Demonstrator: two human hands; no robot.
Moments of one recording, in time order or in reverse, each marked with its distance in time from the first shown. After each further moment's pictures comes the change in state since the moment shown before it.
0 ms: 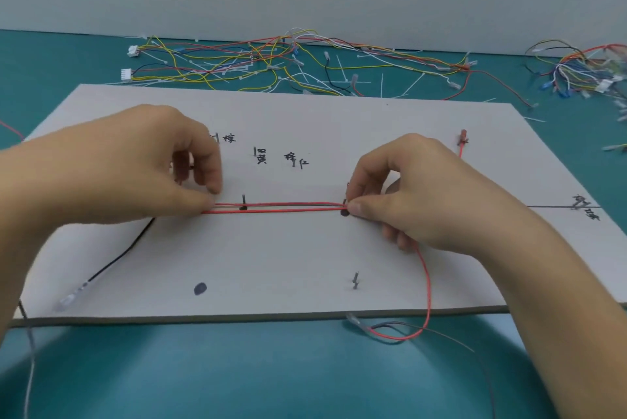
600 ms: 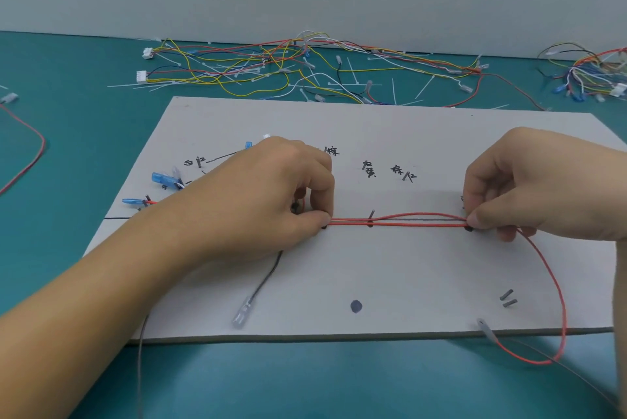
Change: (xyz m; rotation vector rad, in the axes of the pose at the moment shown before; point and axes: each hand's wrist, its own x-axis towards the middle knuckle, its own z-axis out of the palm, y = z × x) left_hand 0.019 0.068 0.044 -0.246 0.044 0.329; right_hand -0.013 0.036 -0.075 -0.386 -0.138 0.177
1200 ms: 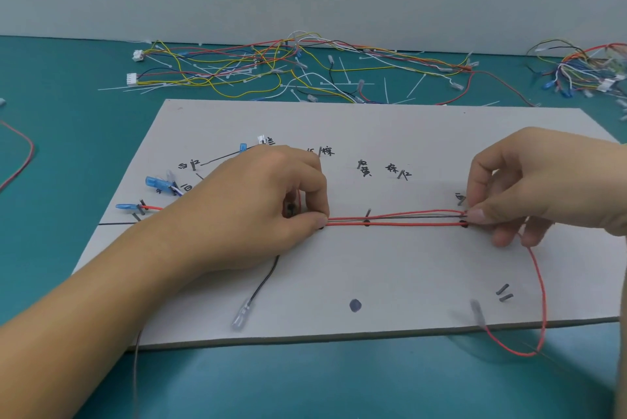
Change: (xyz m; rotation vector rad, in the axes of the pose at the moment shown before) left_hand -0.005 0.000 0.007 -0.070 0.043 -0.025; right_hand -0.003 0.005 0.001 0.263 -0.049 0.163
